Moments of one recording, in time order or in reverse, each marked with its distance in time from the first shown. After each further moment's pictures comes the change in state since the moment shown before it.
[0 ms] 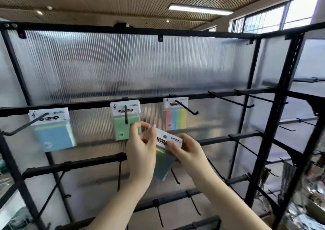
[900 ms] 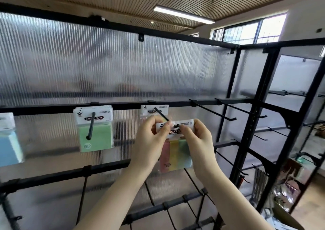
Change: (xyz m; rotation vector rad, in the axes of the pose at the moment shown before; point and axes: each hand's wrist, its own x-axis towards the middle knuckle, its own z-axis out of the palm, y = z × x) left_hand 0.037 0.009 0.075 -0.083 -0.343 0.000; right_hand 0.054 -0.012 -0.063 -0.008 0.308 -0.159
